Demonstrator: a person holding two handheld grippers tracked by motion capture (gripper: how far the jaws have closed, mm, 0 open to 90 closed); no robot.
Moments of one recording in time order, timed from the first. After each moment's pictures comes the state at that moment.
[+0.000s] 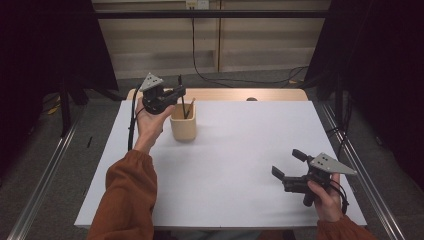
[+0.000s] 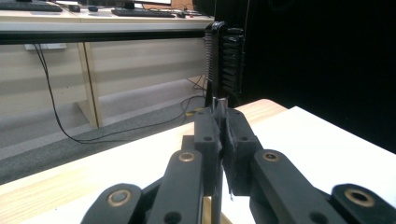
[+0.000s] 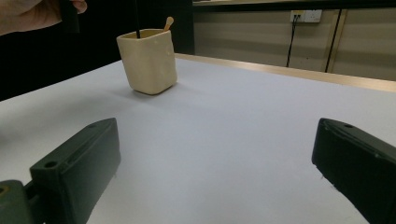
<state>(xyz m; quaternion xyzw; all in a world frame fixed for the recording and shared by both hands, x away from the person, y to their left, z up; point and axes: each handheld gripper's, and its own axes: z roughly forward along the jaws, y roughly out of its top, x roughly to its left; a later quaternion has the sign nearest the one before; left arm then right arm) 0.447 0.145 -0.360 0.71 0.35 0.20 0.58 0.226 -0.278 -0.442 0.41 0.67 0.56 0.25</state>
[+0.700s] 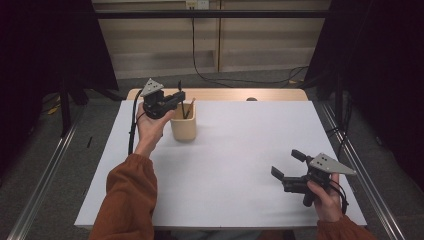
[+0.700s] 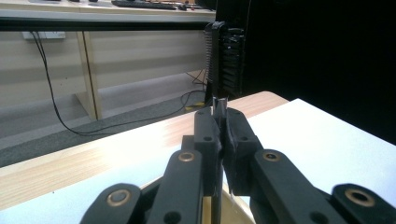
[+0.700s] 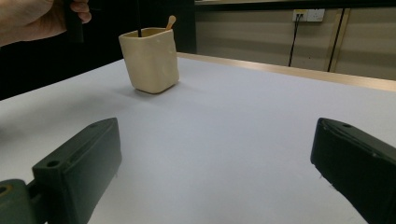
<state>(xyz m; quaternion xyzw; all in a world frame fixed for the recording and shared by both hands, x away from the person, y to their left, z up) 0.445 0.148 -0.375 0.71 0.36 0.19 0.57 0.227 -0.277 -0.443 0.41 0.68 0.56 0.25</state>
